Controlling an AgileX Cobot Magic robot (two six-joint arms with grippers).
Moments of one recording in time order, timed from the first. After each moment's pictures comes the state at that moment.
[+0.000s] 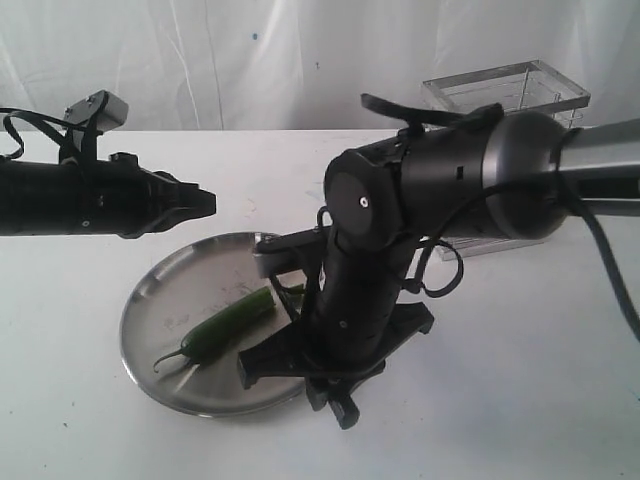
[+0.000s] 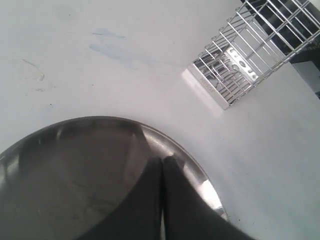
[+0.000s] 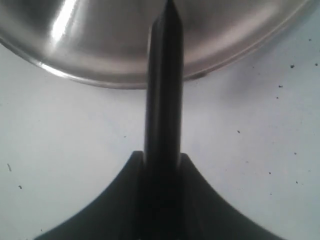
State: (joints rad) left arm -0.12 1.61 -0.84 -1.79 0.60 1.61; right arm 0.78 1.81 -1.19 0.18 0.90 0.23
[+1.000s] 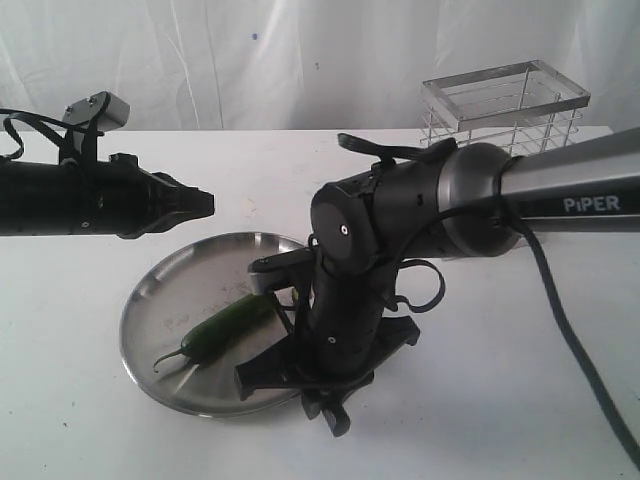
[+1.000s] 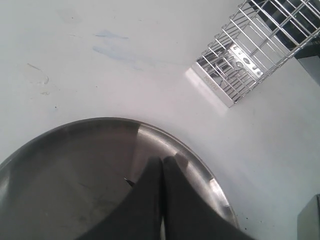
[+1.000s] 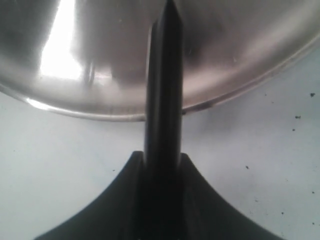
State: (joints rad) left arm -0.12 1.61 -0.84 -1.79 0.59 1.64; right arm 0.78 1.90 -1.19 0.18 0.83 0.22
